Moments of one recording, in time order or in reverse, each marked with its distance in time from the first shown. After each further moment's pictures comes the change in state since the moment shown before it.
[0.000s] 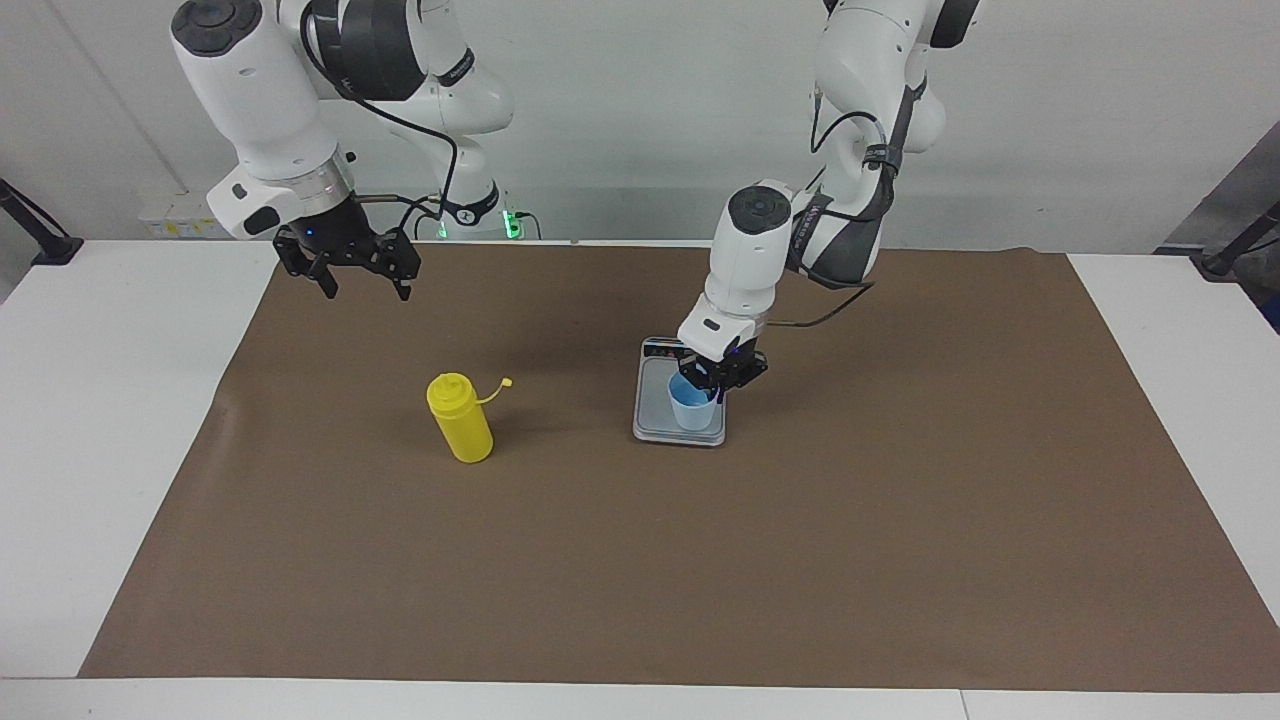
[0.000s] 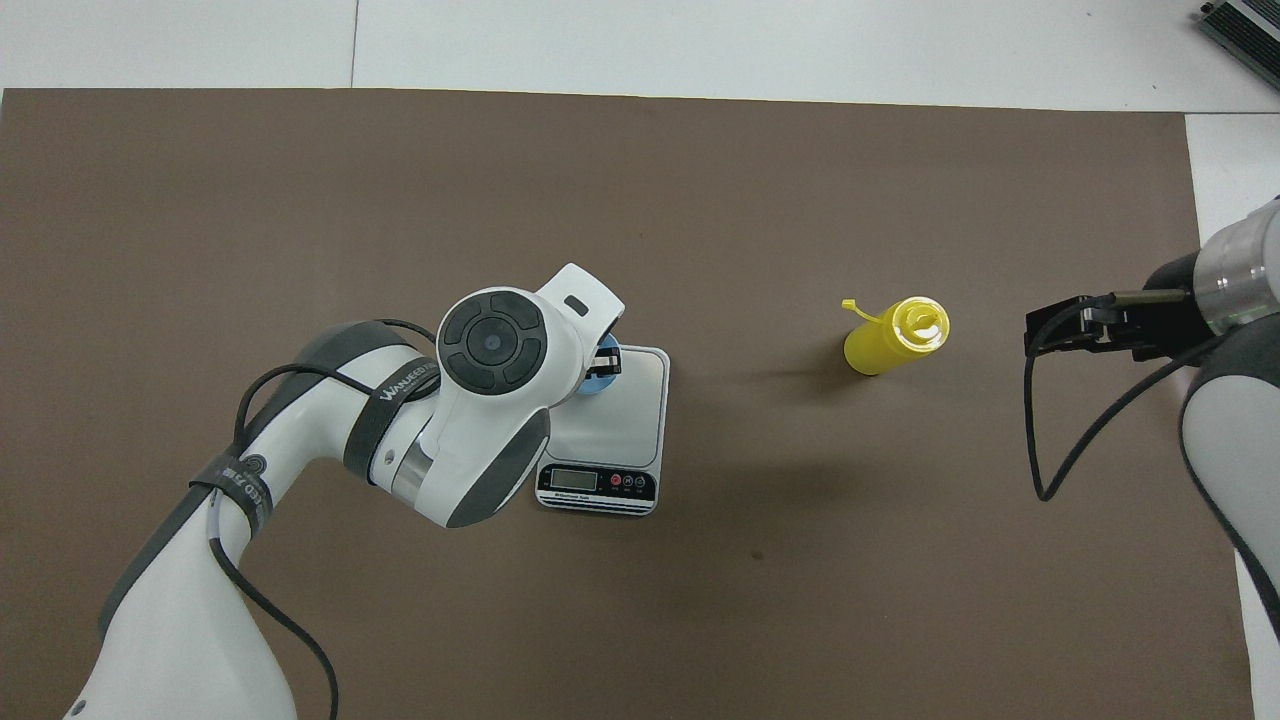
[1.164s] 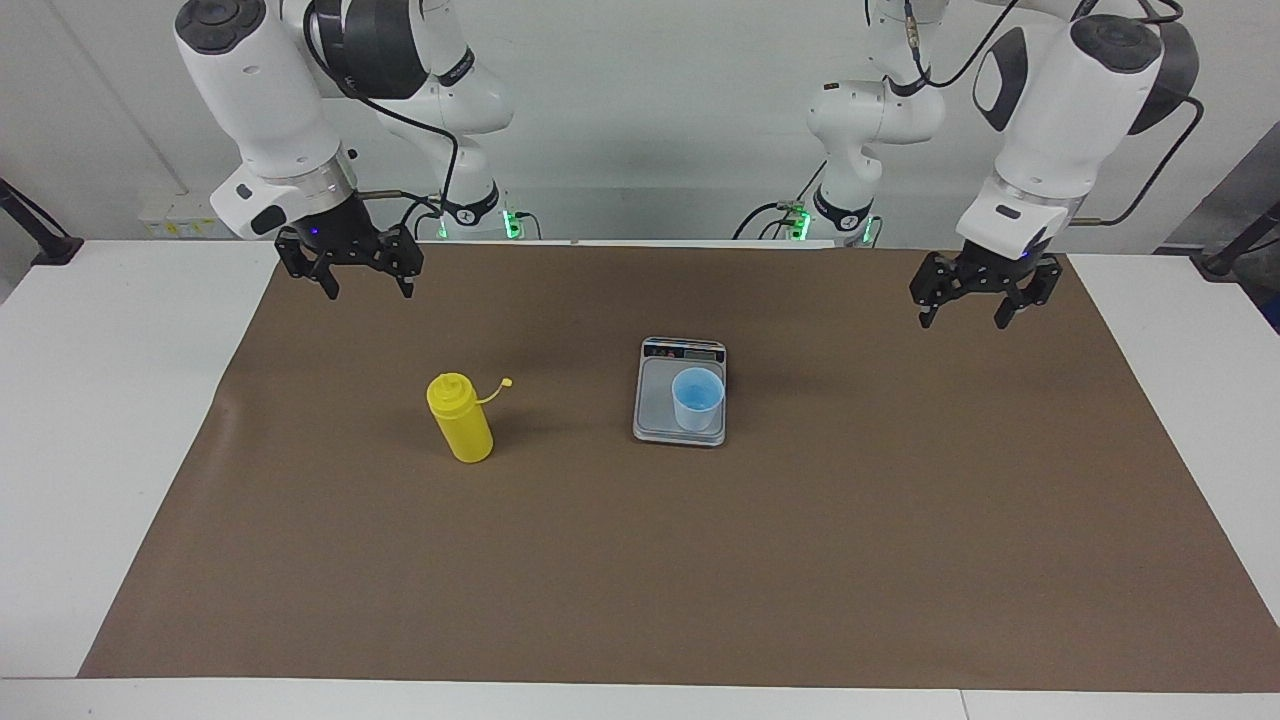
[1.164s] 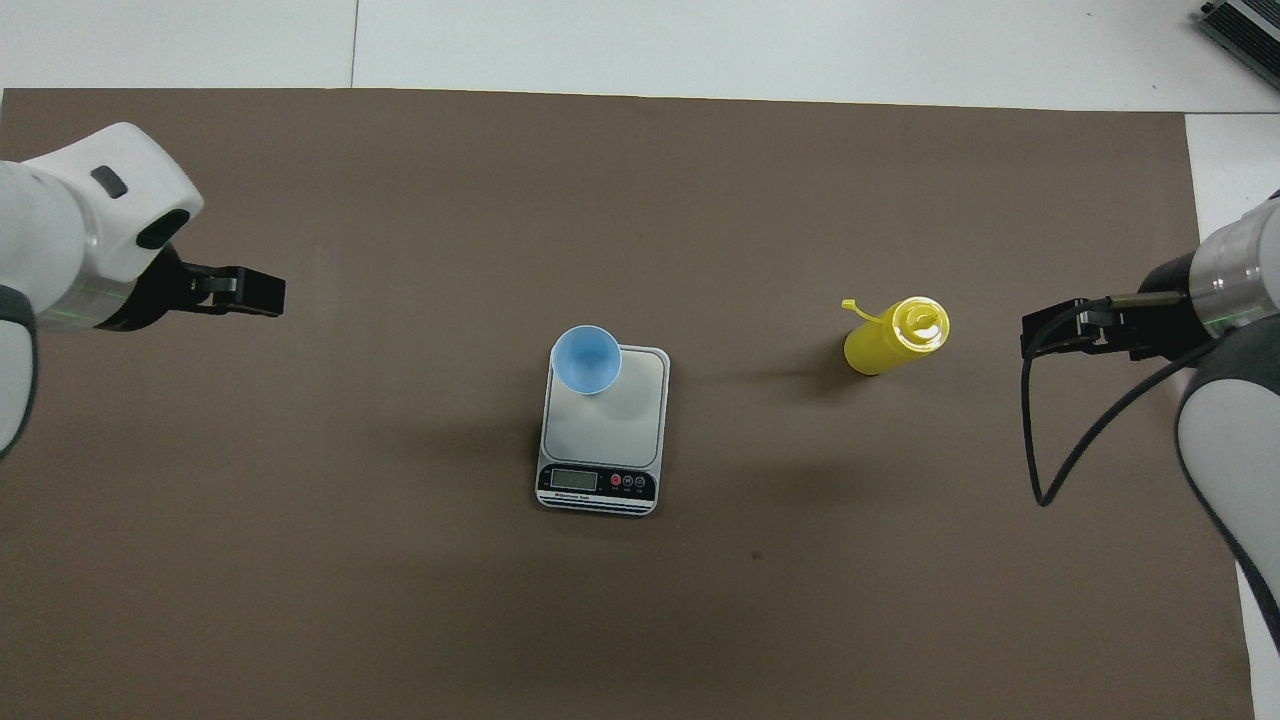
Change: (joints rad) left arm 0.446 -0.287 0.028 0.195 -0.015 -0.523 0.648; right arm -0.044 -0.009 -0.002 -0.031 0.042 0.022 -0.291
